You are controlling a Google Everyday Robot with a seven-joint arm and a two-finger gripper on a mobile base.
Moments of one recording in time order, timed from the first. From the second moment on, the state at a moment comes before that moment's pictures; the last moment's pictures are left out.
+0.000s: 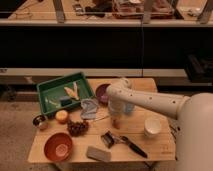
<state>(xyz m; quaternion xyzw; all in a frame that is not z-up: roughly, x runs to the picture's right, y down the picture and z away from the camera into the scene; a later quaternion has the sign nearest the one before) 0.056 0.177 0.858 -0.21 -0.31 -0.72 0.58</state>
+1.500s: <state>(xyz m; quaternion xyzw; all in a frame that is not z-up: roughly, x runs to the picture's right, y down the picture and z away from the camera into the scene) 0.018 0.043 0.708 -0.06 -0.28 -0.79 0.55</state>
